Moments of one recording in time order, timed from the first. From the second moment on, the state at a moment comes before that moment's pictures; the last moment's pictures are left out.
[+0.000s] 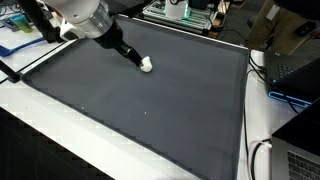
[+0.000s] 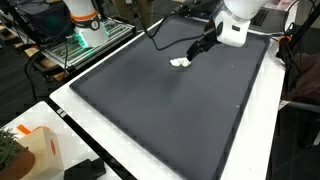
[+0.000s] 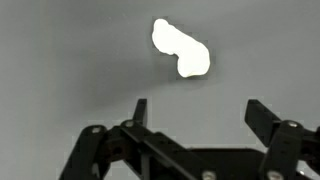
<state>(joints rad) 0.04 0.72 0.01 -1.37 0.10 1.69 0.29</state>
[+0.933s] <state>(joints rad) -0.01 0.91 0.00 -1.10 0.16 1.43 0.29</state>
